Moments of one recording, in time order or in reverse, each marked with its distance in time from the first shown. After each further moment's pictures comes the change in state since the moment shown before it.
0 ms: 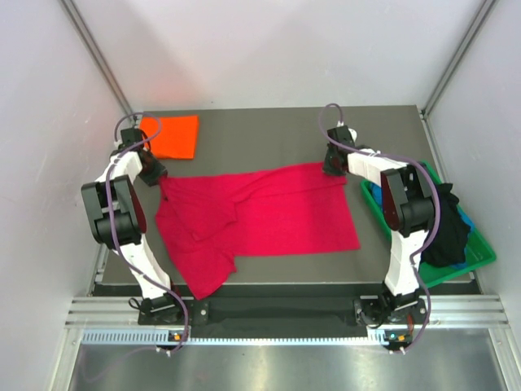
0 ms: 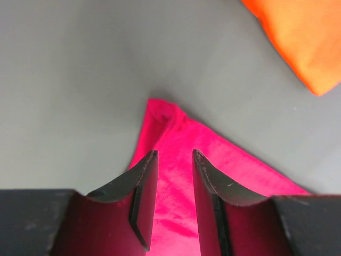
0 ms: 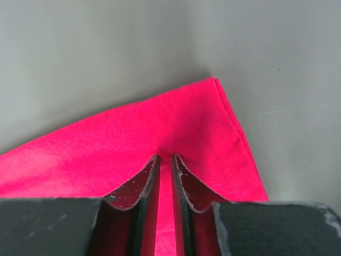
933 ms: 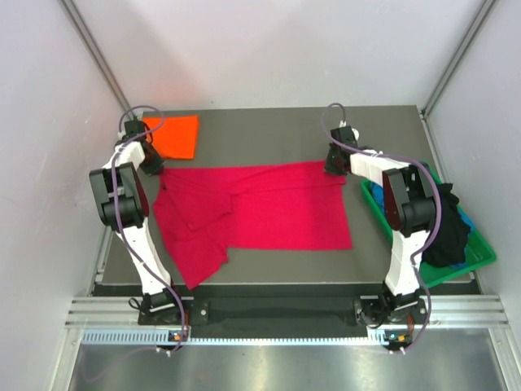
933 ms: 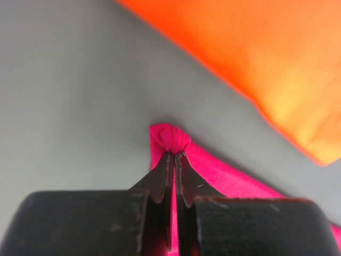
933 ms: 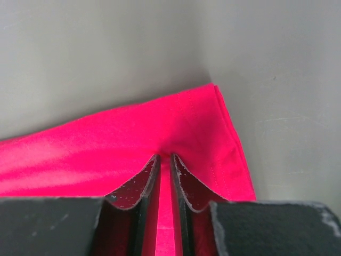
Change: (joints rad) left arm -0.003 0.228 0.235 -0.014 -0.037 0.064; right arm -0.021 -0.005 -0.021 0.042 -0.024 -0.006
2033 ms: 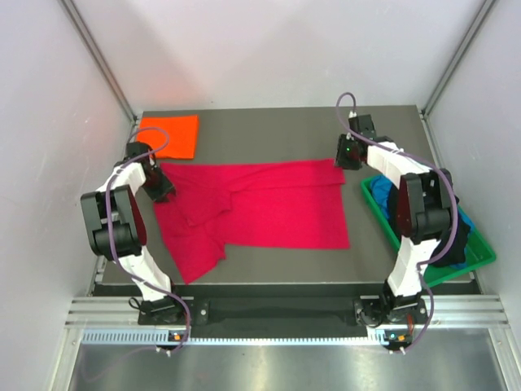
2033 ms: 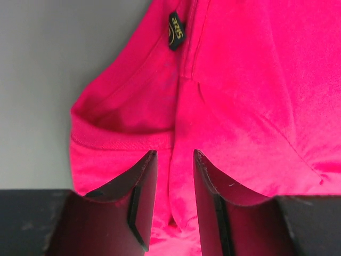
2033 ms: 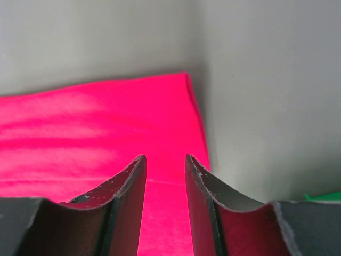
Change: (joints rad) left arm -0.021 -0.364 -0.426 -0.070 0.132 -0.014; right arm -0.076 -0.112 0.057 -0.173 -0.123 -0.159
